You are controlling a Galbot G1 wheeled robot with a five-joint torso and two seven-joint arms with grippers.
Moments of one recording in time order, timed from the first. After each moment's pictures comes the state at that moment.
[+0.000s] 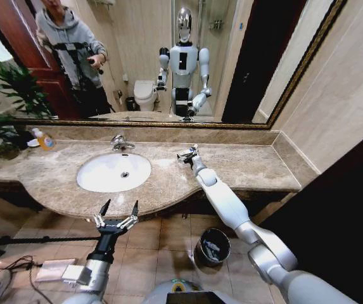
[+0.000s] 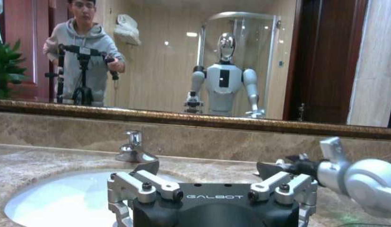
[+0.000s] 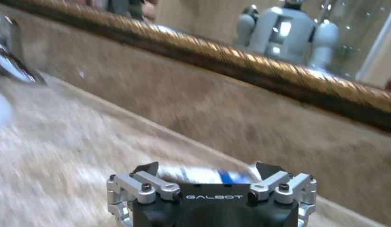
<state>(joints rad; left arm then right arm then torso) 1.93 -1.44 -0.60 -2.42 -0.21 -0.08 0.08 -0.47 1.38 0.06 1.10 0.07 -0.13 0.01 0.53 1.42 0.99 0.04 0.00</state>
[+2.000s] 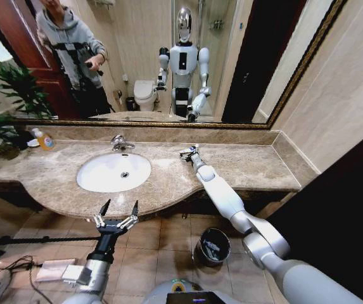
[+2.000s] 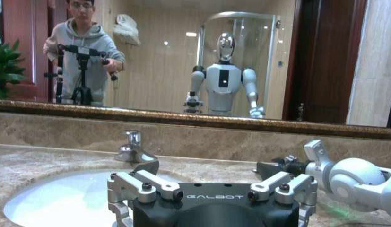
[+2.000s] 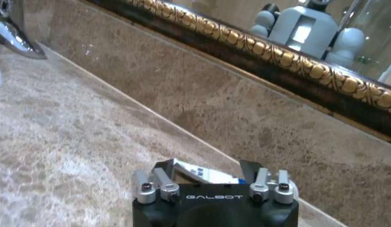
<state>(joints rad) 1.93 -1.44 -0.60 -2.42 -0.21 -0.08 0.08 -0.34 1.43 0.01 0.88 -0.01 -0.07 -0.02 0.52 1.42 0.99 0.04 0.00</state>
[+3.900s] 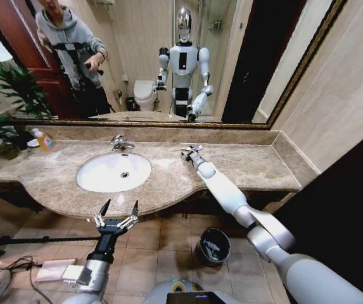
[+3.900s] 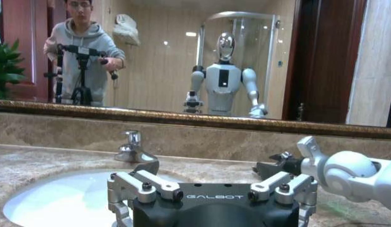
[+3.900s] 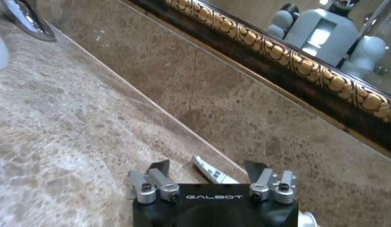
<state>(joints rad) 1.93 -1.44 -0.60 -2.42 -0.21 -0.08 0.08 -0.25 1.42 -0.10 0.81 0.00 -0.09 -0.02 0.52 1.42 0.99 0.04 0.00</state>
